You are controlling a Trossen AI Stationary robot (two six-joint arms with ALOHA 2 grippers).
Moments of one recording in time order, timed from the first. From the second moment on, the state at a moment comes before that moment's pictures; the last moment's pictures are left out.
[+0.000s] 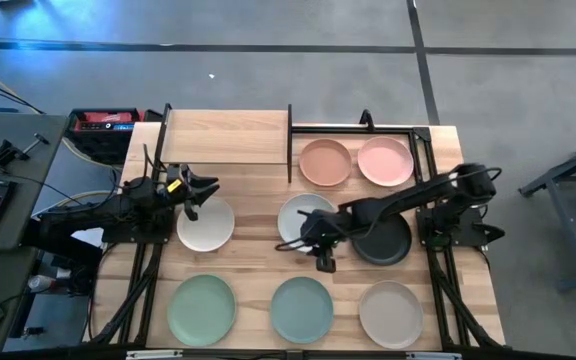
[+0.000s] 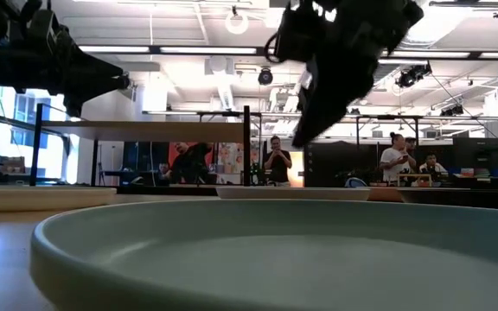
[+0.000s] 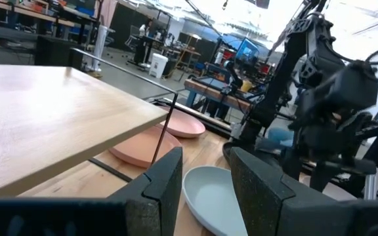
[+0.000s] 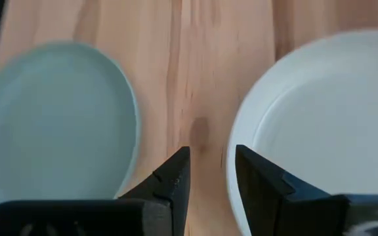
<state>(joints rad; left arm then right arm) 0.18 0.01 0.01 0.05 -0.15 -0.32 0.18 1.72 1.09 -0.33 -0.11 0.21</state>
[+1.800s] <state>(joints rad) 0.18 0.01 0.01 0.03 -0.15 -0.30 0.21 1.88 1.15 -0.36 0.00 0.25</state>
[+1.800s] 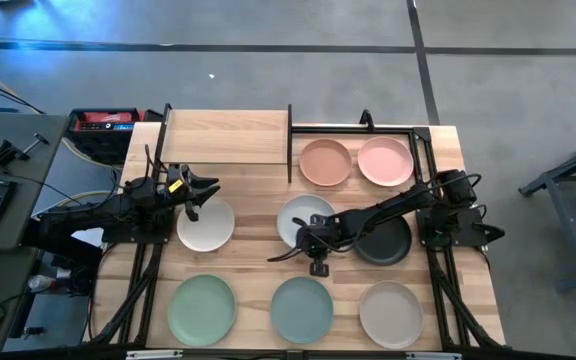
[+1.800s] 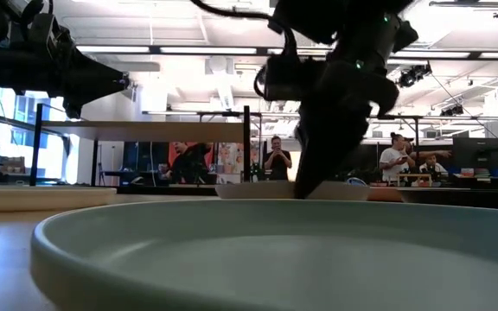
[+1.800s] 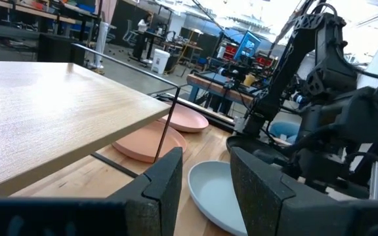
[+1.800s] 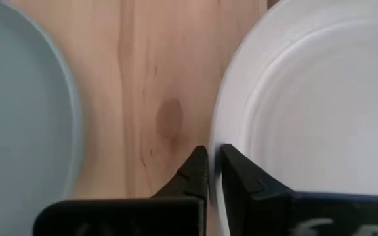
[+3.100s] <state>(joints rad) 0.18 0.01 0.01 0.03 -0.15 -0.31 0.26 1.88 1.55 -0.57 -0.01 0.34</state>
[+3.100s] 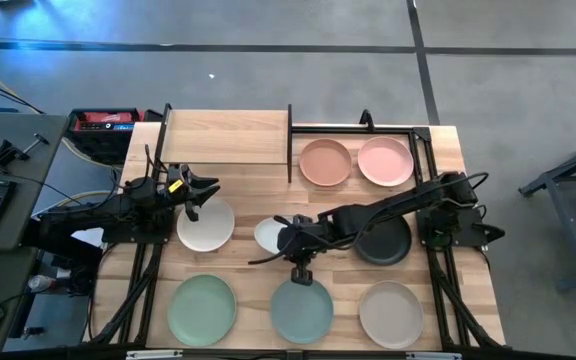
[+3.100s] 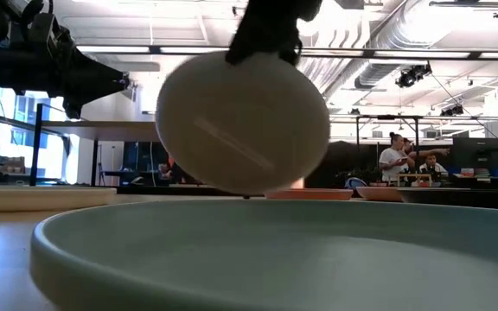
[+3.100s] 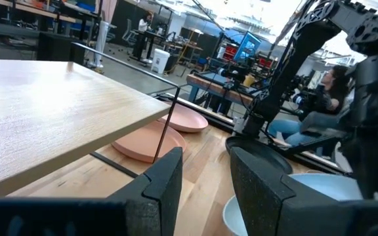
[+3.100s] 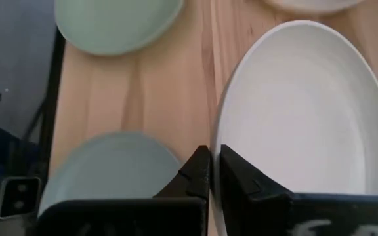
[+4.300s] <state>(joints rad) 0.18 0.01 0.01 0.03 -0.15 -0.38 0.14 1.87 1.99 -0.83 0.02 -0.05</state>
